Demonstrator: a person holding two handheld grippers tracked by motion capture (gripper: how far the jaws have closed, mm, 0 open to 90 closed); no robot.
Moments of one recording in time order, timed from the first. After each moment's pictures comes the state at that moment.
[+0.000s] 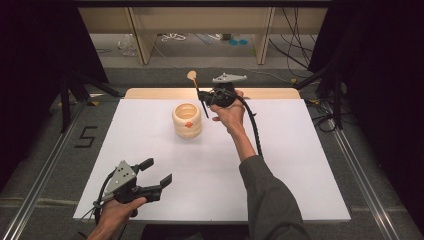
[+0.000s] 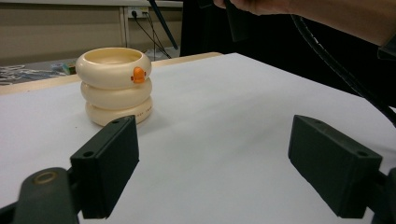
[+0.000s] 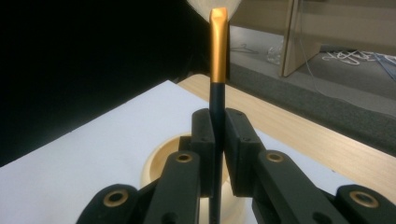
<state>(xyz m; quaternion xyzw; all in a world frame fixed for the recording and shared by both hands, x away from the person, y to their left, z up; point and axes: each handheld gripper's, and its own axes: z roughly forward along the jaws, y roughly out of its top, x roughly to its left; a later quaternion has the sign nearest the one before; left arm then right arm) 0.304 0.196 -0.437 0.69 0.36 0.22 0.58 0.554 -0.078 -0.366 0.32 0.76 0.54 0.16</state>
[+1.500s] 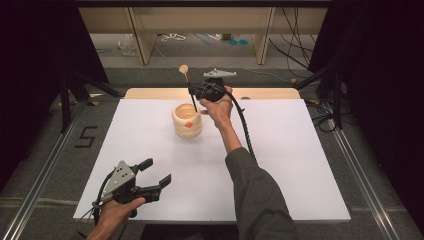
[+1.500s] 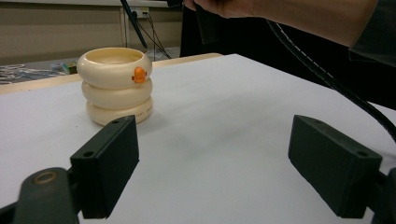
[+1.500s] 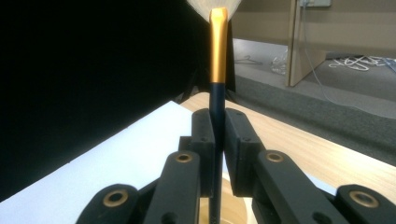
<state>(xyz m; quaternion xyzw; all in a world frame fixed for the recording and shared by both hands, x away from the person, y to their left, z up) 0.302 0.197 -0.436 0.69 0.36 0.22 0.59 0.579 -0.049 -0.373 0.33 0.74 0.57 0.14</state>
